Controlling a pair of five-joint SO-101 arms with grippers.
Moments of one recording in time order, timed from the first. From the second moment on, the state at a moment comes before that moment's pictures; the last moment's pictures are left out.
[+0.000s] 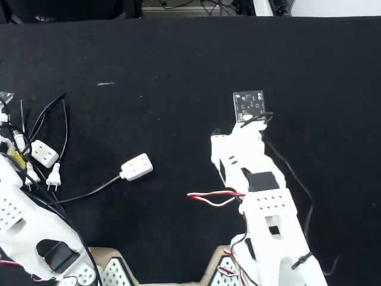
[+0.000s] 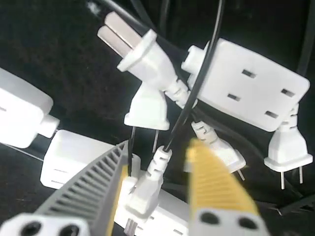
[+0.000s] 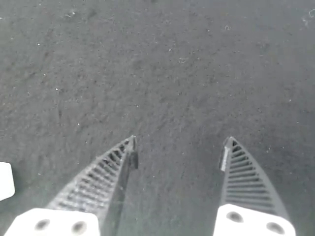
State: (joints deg) left arm -50.5 27.4 -12.9 77.1 -57.5; right arm -8.0 -48.3 69.8 29.6 -2.4
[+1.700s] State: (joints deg) left arm 26.5 3.6 14.2 62.0 -14.0; right arm 20.1 -48.3 68.4 29.7 -0.7
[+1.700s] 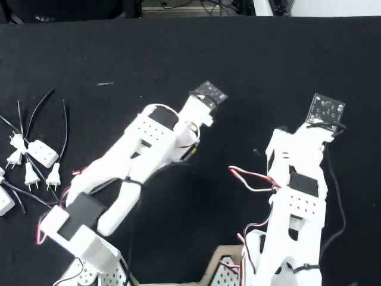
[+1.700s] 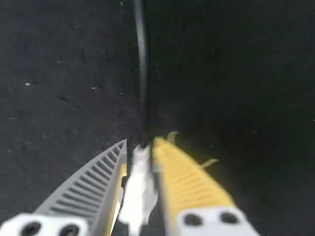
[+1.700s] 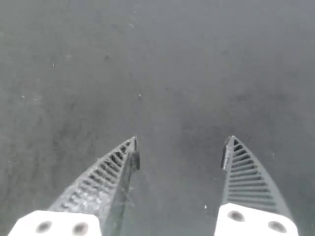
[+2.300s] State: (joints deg) left arm 6.5 -6.6 13.1 76.4 -13.8; right arm 8.1 -48.3 68.2 36.6 6.1
